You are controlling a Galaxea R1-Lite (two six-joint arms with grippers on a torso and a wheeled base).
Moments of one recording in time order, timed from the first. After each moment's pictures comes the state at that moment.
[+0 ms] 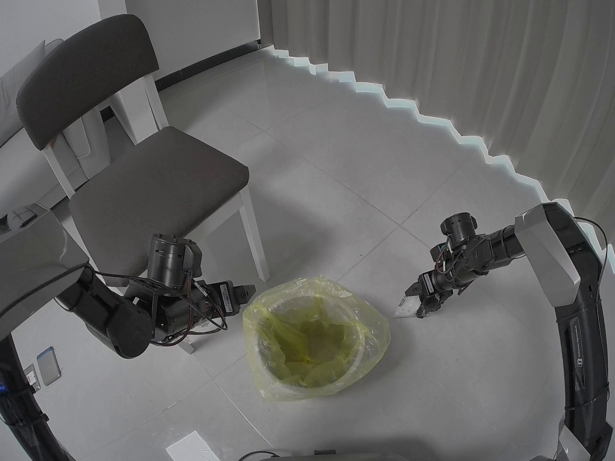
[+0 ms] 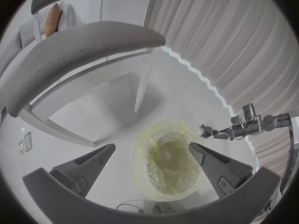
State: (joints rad) left arm -0.38 2.00 -0.76 -0.64 0.06 -0.42; right arm 0.14 2.59 -1.73 0.10 0.12 -0.13
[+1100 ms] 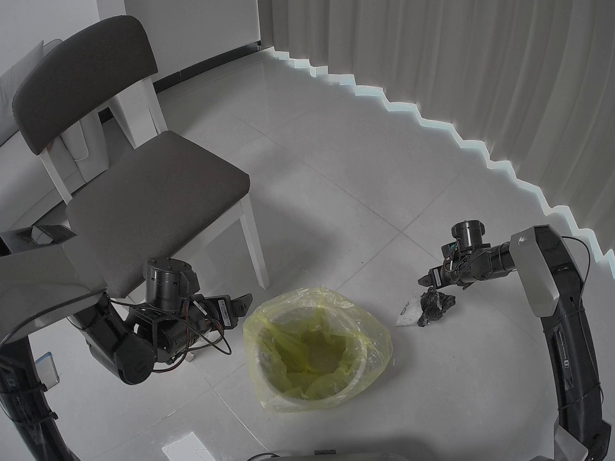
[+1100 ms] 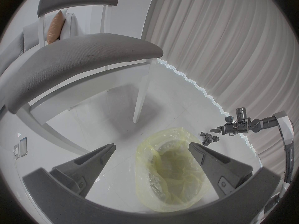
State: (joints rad) left arm -0.39 2.06 -0.60 -0.95 0.10 -0.37; right arm 0.03 2.80 -1.95 -0.05 0.06 -0.16
